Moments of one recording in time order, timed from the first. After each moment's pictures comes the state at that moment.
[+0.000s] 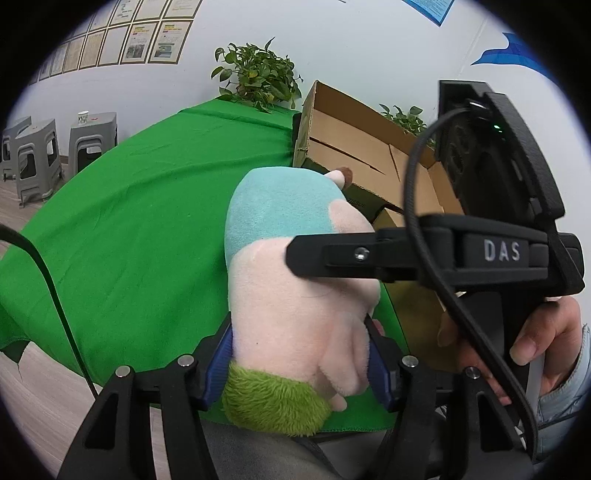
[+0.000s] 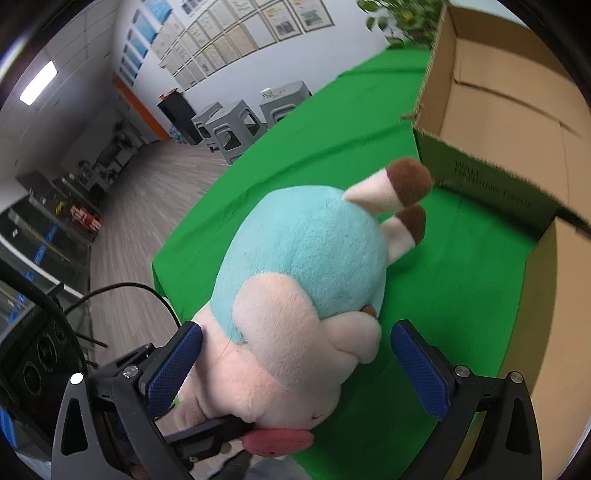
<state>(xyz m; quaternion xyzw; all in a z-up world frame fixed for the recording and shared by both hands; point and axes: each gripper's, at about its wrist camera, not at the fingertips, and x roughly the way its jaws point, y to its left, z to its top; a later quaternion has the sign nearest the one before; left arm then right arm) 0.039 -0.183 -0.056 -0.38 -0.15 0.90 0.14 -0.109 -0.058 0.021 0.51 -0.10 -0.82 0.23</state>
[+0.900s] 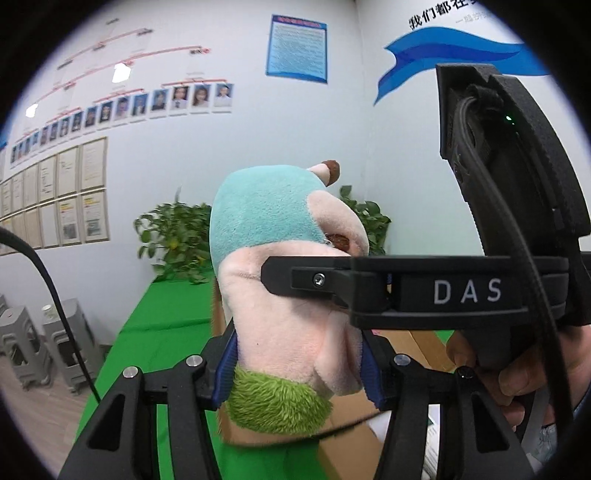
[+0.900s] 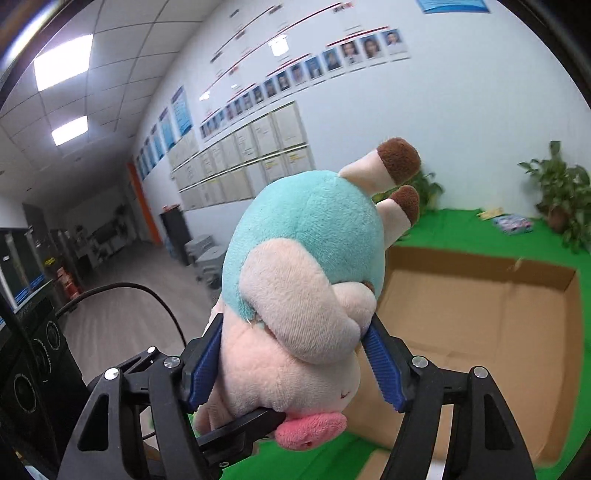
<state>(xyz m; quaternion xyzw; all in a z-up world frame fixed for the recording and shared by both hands) -0.082 -0.060 0.150 -0.16 0.02 0.97 0.21 -0.143 0.060 0.256 0.24 -0.08 -0.95 0.17</state>
